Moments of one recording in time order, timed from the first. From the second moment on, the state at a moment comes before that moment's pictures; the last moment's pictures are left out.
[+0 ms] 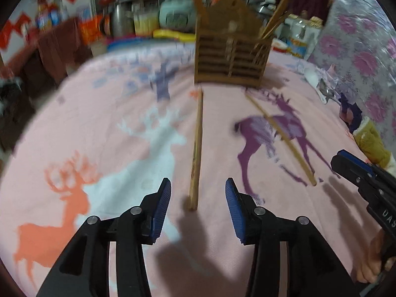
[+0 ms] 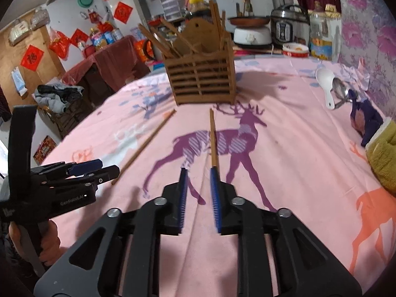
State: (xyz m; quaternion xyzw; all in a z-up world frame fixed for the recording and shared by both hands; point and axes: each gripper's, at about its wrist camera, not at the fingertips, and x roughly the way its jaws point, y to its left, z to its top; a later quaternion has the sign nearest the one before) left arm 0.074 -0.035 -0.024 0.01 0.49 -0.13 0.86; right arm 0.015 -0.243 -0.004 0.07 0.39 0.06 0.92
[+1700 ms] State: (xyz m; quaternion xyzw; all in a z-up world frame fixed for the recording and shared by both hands) left arm 0.046 -0.070 0.087 0.03 0.40 -0.18 0.90; right arm -0.022 -0.230 0.104 0.03 0.27 0.06 0.96
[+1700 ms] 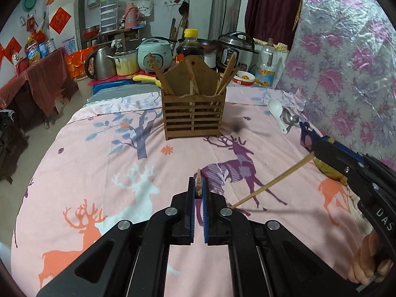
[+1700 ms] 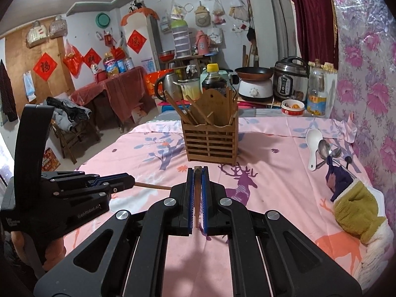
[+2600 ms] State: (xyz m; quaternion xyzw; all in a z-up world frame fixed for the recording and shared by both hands) left arm 0.135 -0.102 0.239 0.05 0.26 -0.16 0.95; right arm 0.051 -0.234 0.188 0.01 0.18 0.04 0.98
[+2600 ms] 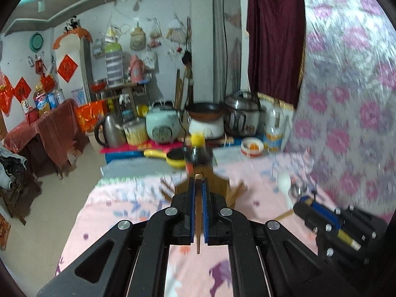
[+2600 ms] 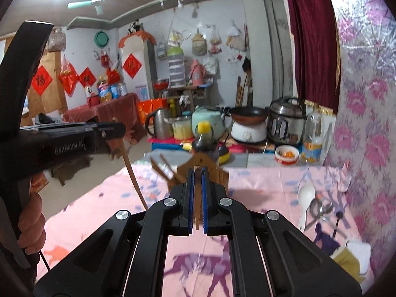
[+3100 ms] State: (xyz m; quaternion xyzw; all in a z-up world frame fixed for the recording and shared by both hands) left arm 0.245 -0.104 0.216 -0.01 0.24 -0.14 0.96; right arm 0.153 -0.247 0.174 0.05 0.17 0.02 0.98
